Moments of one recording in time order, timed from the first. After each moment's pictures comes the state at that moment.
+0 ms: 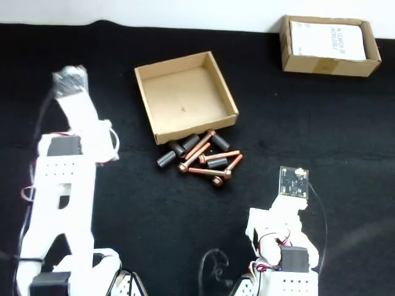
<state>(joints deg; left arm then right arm) -8.8 -27.7 38.5 61.7 12.9 -4.6 -103.4 95.6 71.3 -6.4</state>
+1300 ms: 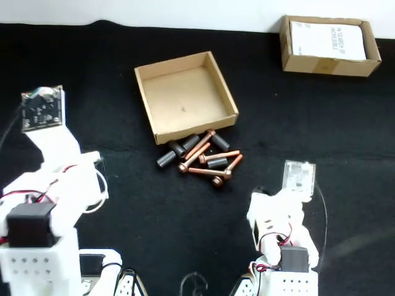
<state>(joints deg) -5.8 -59.0 29.1 89.0 12.8 -4.7 -103.4 95.6 56.7 -6.4</state>
